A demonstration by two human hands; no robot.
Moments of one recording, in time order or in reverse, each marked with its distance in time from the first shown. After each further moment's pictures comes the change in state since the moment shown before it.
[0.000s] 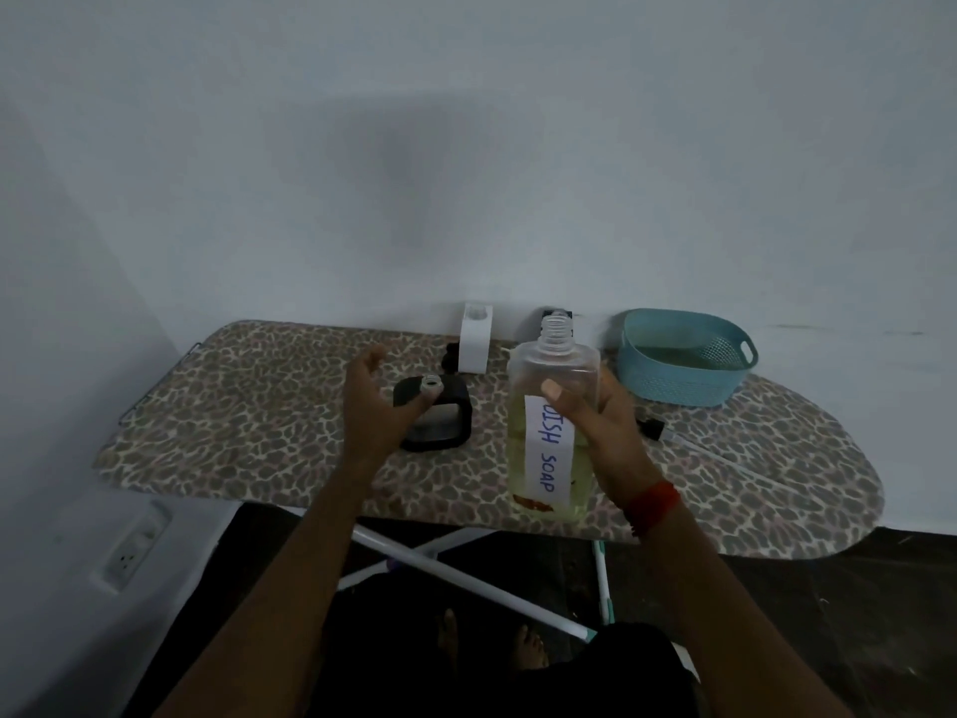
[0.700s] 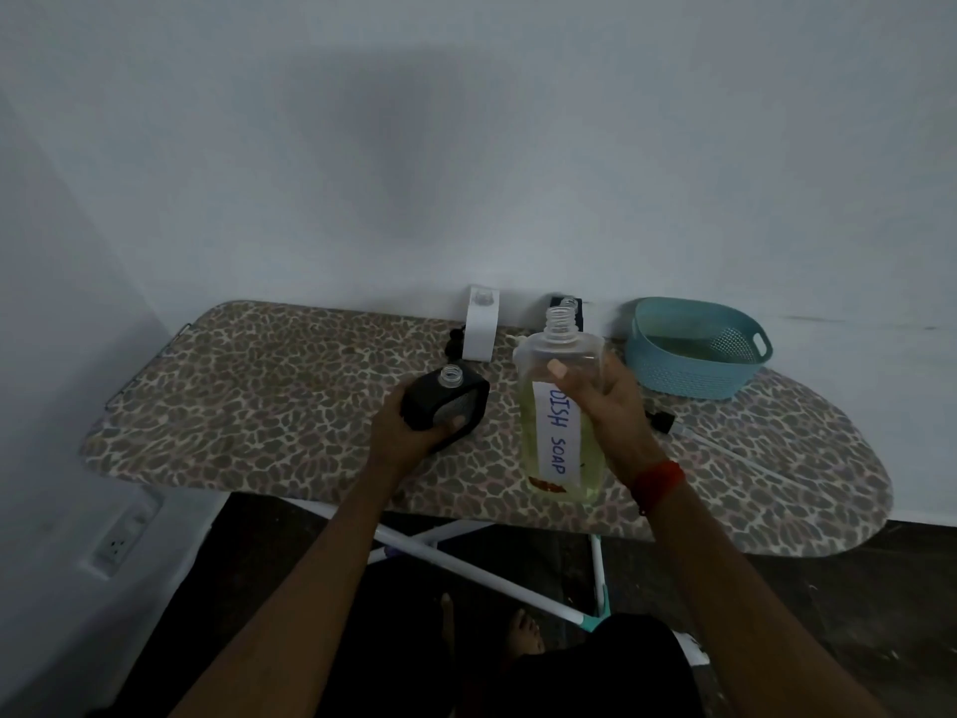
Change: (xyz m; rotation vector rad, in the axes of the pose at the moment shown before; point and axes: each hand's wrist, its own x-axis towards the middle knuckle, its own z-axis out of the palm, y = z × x) left_hand -0.018 -0.043 0.026 -0.172 -0.232 -0.111; right_hand 0.026 0.026 -0.006 -0.166 0.068 0.035
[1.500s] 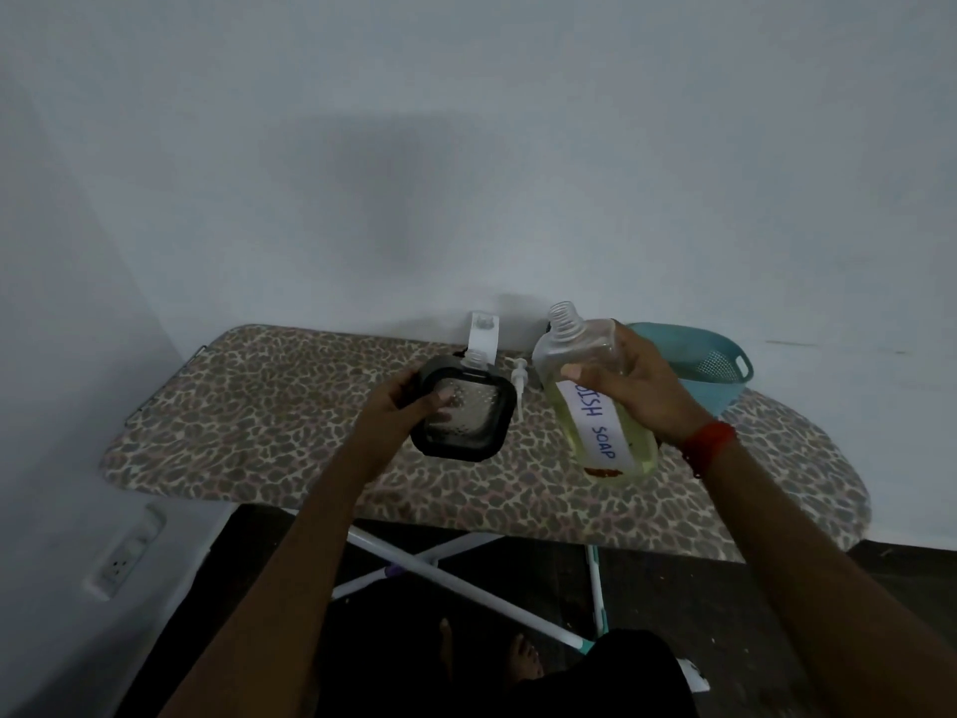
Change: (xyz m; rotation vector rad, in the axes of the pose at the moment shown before) left_hand -0.020 0.092 -0.040 -0.489 -0.288 0.030; right_hand 0.014 -0.064 -0.032 -0.294 -0.257 -0.119
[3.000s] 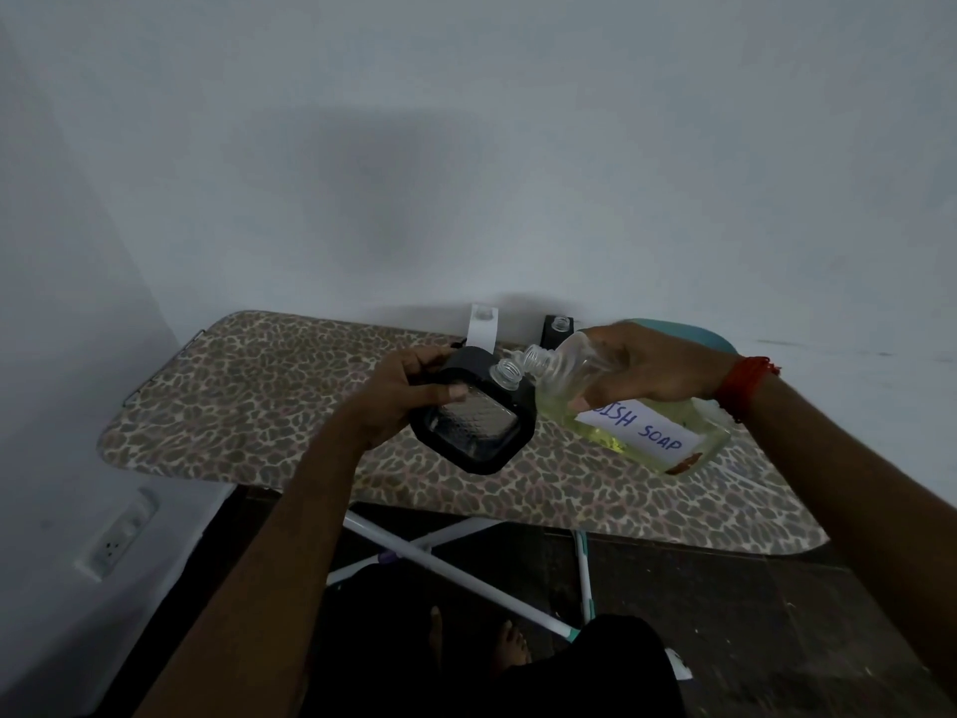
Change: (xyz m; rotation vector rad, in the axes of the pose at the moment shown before) left_hand -0.003 0.035 0.008 -0.080 -0.310 -0.023; right_hand 0.014 -0.042 -0.023 -0.489 -0.516 0.083
